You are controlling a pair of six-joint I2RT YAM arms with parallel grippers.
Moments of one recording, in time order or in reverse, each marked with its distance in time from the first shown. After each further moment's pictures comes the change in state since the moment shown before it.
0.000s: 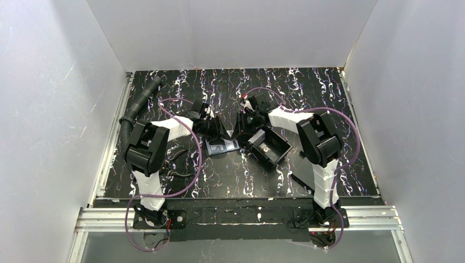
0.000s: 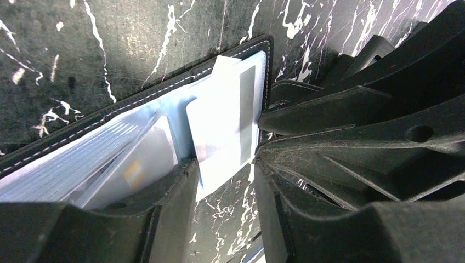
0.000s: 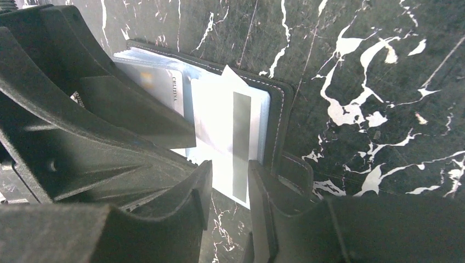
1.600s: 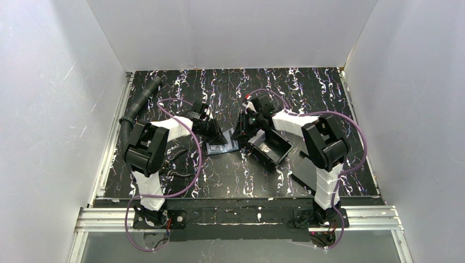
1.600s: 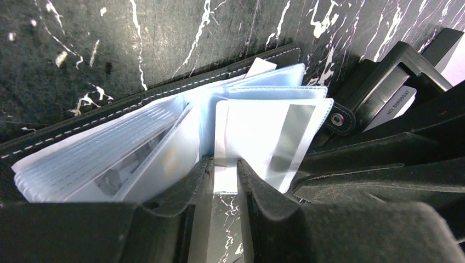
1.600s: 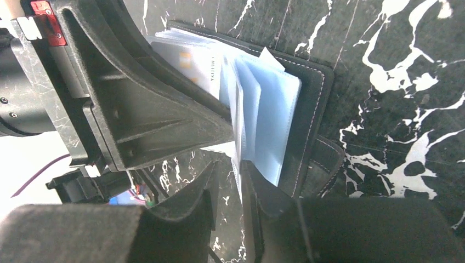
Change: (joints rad) left arm 0.000 -0.008 -0.005 -0.037 -0.043 0.009; right arm 0.003 -0.081 -0.080 0.062 -0.048 0.082
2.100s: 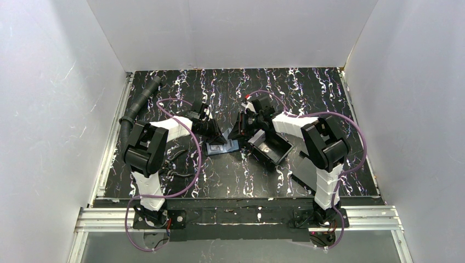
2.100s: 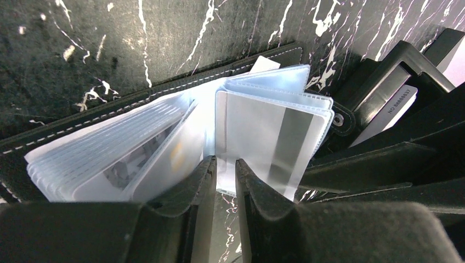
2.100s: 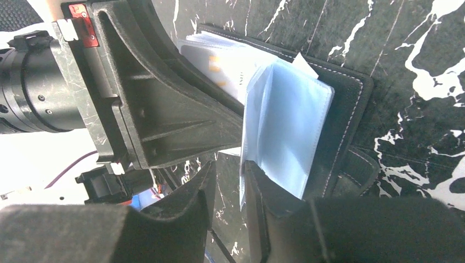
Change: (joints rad) left arm 0.002 -0.007 0.000 -0.016 0.000 0.003; right arm 0.005 -0.011 -0.063 0.146 -0.066 0.110
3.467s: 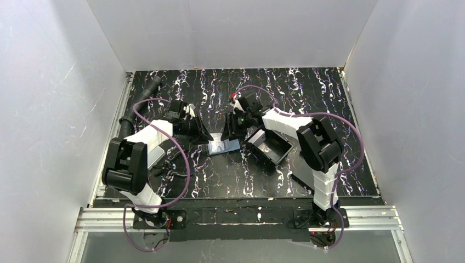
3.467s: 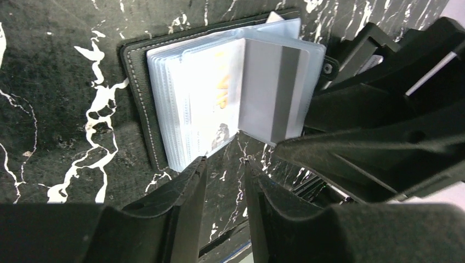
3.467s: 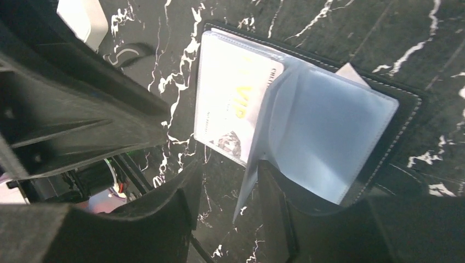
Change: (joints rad) left arm 0.159 -0.261 -0.105 -0.133 0.055 0.090; right arm 0.093 0.032 0.177 -0.235 0.146 -0.172
